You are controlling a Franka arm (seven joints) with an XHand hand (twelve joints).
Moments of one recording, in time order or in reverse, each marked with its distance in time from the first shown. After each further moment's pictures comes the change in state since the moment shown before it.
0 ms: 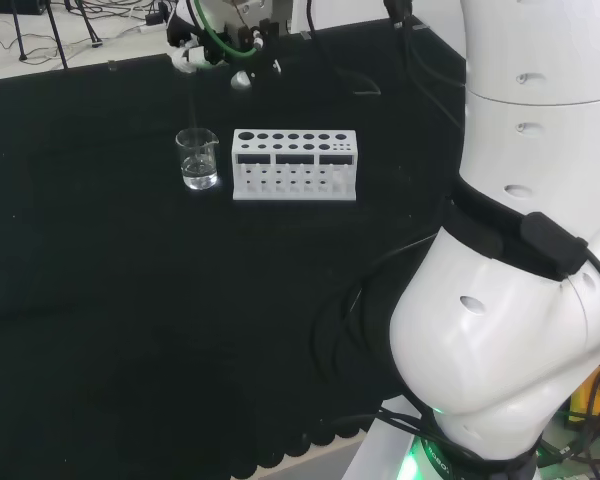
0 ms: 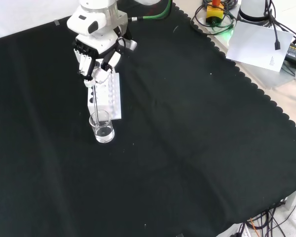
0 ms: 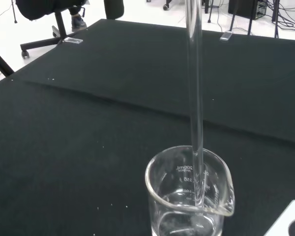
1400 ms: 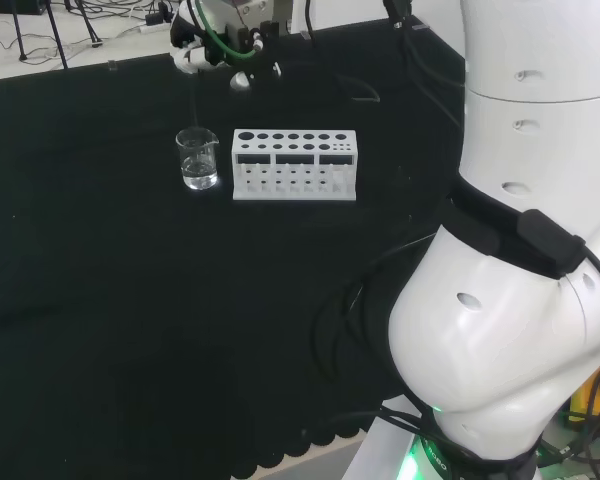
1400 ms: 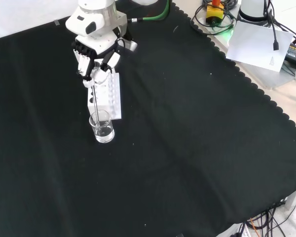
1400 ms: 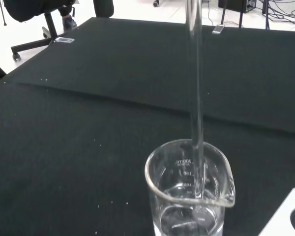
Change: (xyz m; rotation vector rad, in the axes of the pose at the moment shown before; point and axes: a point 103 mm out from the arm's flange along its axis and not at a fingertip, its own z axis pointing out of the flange) arm -0.001 -0.002 0.004 0.011 0.024 0.039
